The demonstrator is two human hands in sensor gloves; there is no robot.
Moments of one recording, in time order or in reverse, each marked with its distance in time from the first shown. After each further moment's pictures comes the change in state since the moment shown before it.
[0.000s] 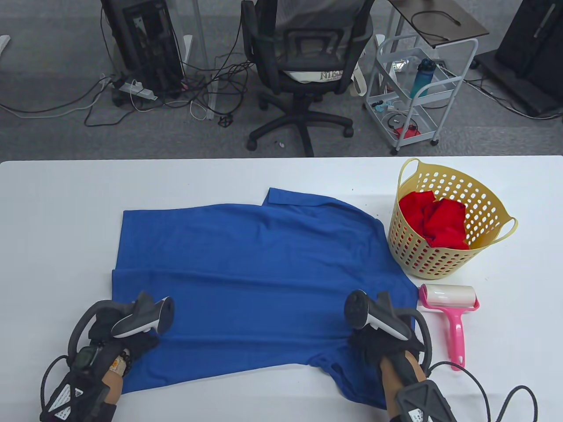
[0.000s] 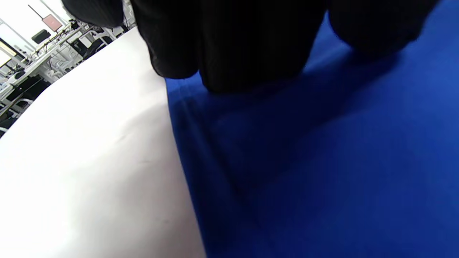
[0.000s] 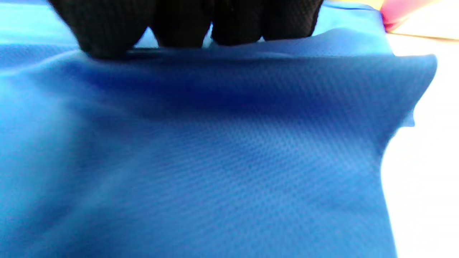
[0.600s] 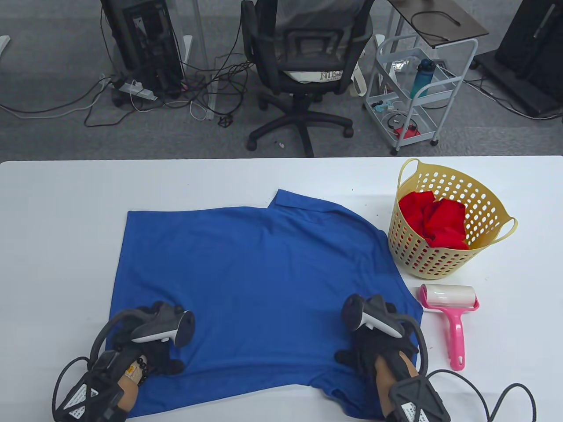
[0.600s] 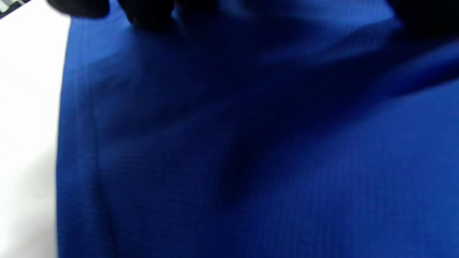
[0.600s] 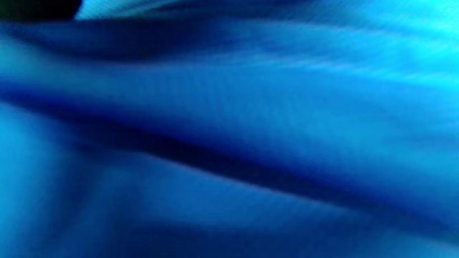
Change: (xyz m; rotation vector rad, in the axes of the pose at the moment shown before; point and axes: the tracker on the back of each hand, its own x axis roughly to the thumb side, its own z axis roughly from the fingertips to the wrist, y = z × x) left_hand 0.041 -0.009 -0.002 -0.093 -0.197 -0.002; right_hand -0.008 0.029 -0.020 0.215 0.066 -0.137
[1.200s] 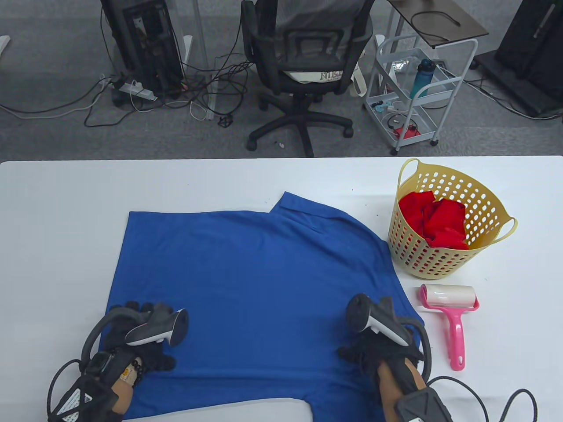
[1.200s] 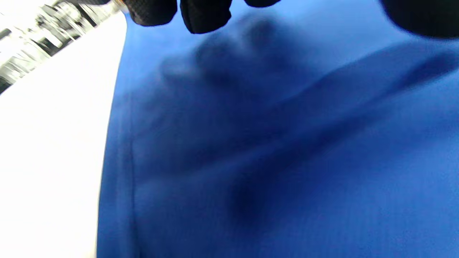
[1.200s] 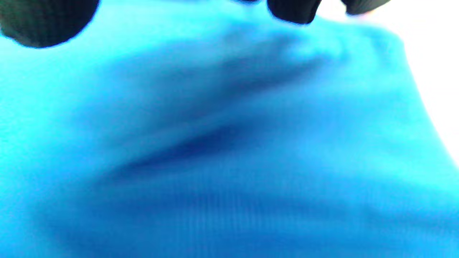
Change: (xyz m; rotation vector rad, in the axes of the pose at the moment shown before) left_hand -0.015 0.017 0.019 0.199 0.124 0.016; right_hand -0.007 -0.036 0.054 -0.334 -0.060 -0.057
